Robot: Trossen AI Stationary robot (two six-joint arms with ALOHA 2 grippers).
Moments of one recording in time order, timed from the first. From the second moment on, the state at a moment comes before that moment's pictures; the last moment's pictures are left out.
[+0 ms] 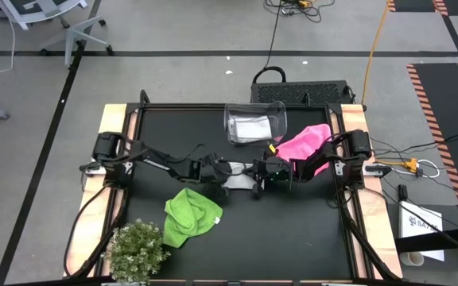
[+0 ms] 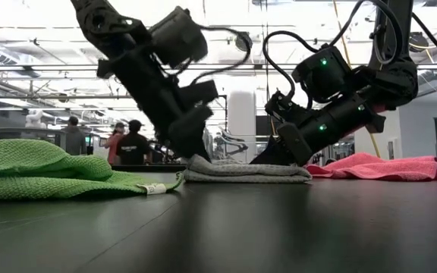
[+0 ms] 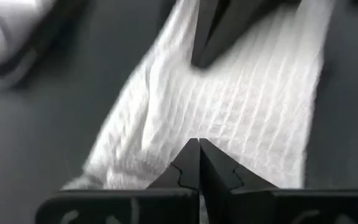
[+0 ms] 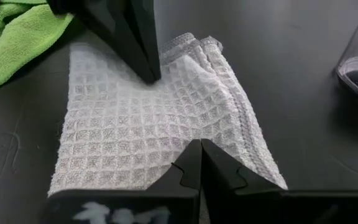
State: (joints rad) left arm -0.05 1.85 0.96 0.01 -0.27 -0.28; right arm -0.05 1.91 0.50 0.86 0.13 0.09
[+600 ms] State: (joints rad) left arm -0.05 1.81 0.95 -0.09 -0.32 -0.31; right arm -0.05 1.79 0.50 0.78 0.13 0.11
